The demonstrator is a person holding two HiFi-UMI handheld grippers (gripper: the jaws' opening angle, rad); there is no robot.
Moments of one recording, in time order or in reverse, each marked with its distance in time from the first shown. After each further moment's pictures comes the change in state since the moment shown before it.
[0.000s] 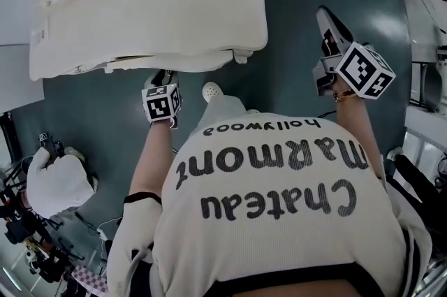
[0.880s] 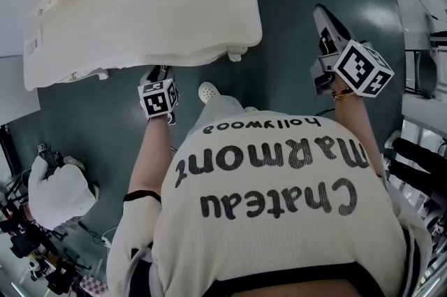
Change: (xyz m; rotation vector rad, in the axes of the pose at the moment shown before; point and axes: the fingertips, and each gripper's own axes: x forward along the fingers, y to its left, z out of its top) left arm 0.012 0.005 0.016 0.013 -0.020 -0.014; right arm -0.013 0.005 -0.001 -0.010 -0.006 -0.051
